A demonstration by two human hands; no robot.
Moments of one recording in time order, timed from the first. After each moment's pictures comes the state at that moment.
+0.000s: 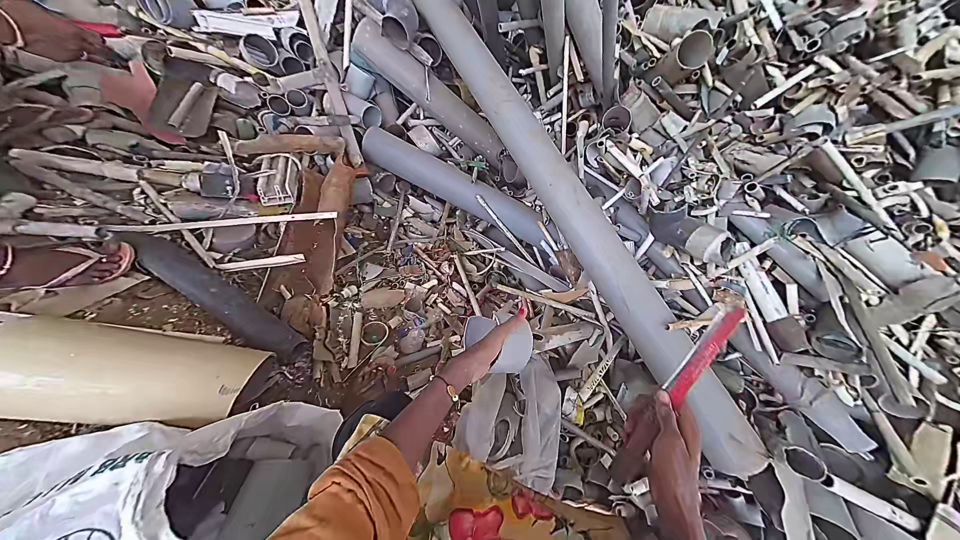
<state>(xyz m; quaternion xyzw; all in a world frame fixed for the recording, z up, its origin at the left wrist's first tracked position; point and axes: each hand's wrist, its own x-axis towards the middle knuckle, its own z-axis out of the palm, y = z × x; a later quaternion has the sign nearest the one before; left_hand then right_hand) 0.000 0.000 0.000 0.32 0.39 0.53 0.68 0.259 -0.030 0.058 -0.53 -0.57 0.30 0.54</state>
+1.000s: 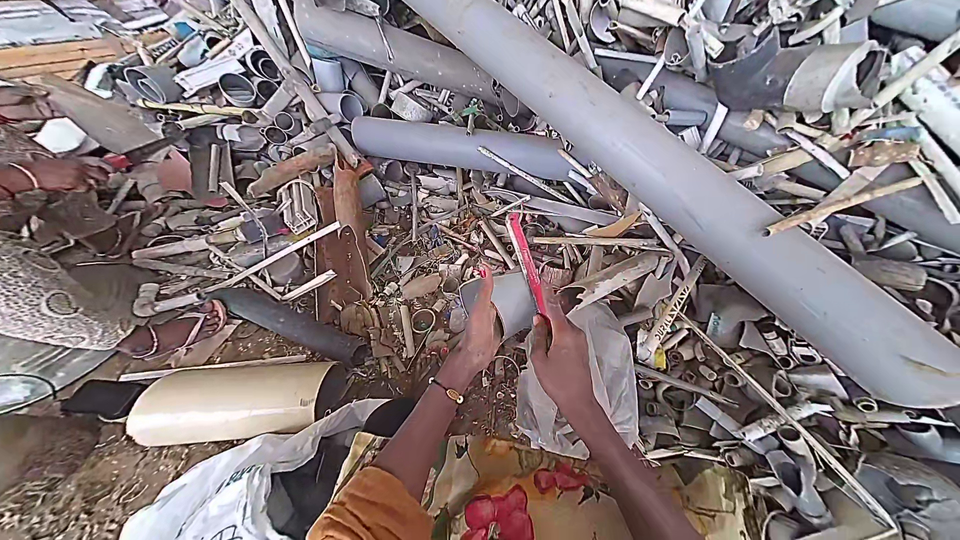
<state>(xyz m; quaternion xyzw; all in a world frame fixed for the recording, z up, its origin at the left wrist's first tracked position) 0.013 0.021 -0.016 0.28 0.47 0.64 0.54 0.140 0.019 -0.019 -0.50 -0.76 0.21 0.36</state>
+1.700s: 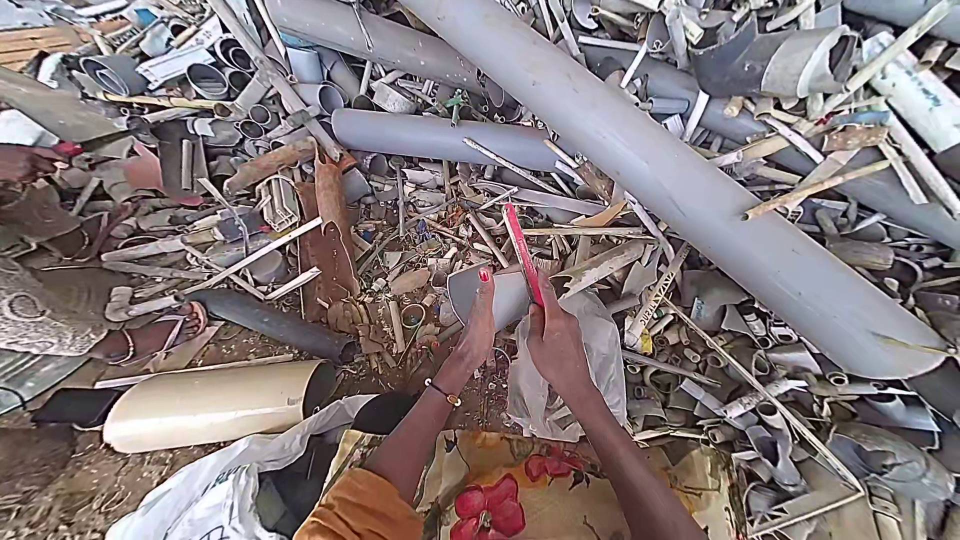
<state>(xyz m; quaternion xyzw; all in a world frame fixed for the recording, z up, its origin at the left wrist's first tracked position) 0.034 0.002 -0.012 0.37 0.56 0.59 0.45 0.153 0.020 -0.005 -0.54 -0.76 0.26 0.25</state>
